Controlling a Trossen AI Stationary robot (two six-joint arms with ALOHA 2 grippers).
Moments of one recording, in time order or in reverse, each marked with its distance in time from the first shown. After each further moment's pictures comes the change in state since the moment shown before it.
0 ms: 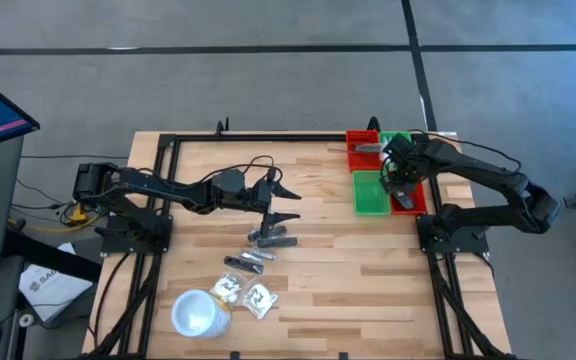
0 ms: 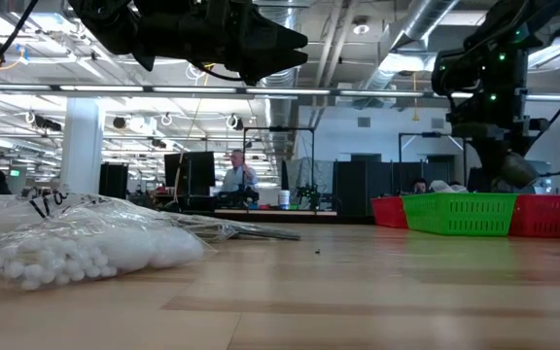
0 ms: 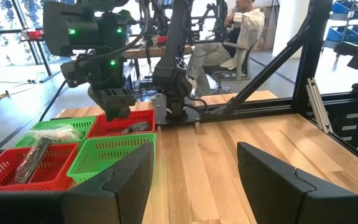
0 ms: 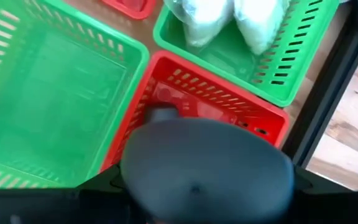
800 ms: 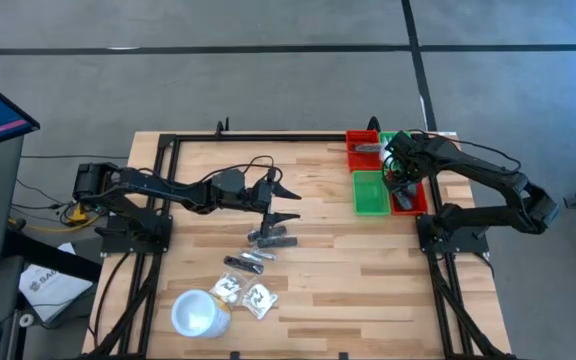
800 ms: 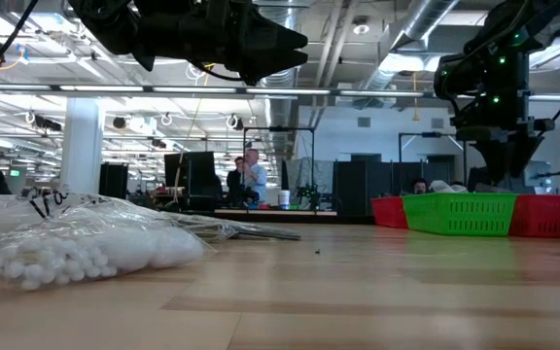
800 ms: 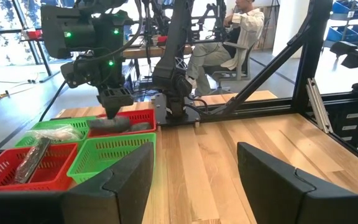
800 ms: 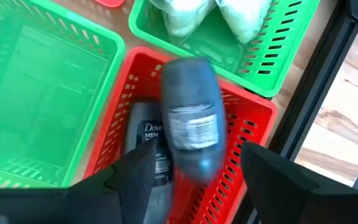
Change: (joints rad) left arm 0.000 0.000 0.000 -0.001 0.000 0.000; right arm -0.049 0.010 0.000 -0.023 0.004 -0.016
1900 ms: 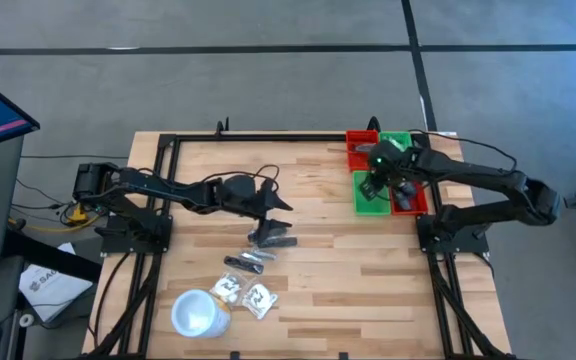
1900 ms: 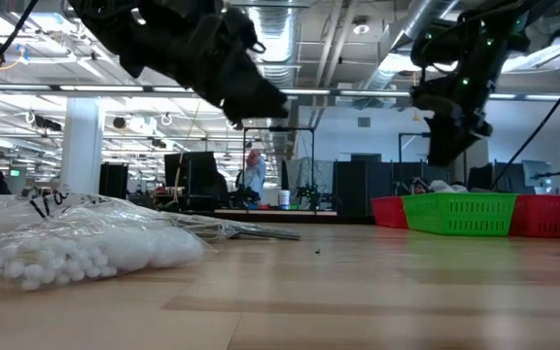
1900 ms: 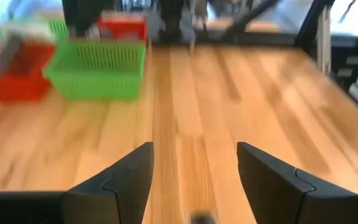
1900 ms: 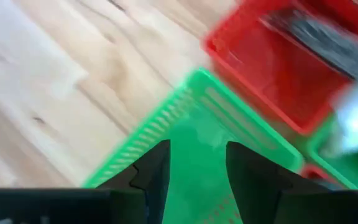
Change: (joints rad) left arm 0.000 0.000 0.000 -0.329 0.000 -0.083; right arm 0.298 -0.002 0.000 0.354 -0.114 -0.025
